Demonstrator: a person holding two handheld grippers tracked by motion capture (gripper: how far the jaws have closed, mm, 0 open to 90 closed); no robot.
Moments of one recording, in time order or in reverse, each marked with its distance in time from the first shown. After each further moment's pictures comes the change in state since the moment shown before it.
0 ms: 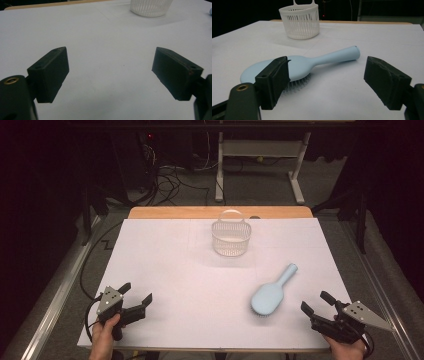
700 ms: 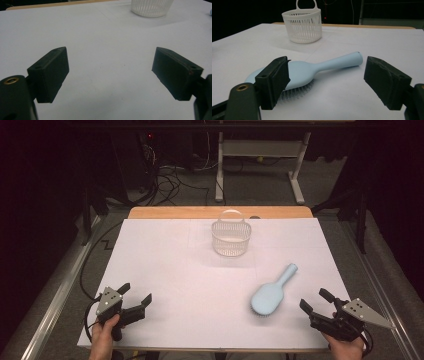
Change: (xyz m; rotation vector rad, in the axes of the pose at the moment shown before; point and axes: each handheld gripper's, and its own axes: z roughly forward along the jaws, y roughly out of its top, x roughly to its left) left arm 0.000 -0.001 -0.002 -0.003 0.004 -0.003; right arm 0.003 0.009 0.003 -0.012 0.013 -0.006
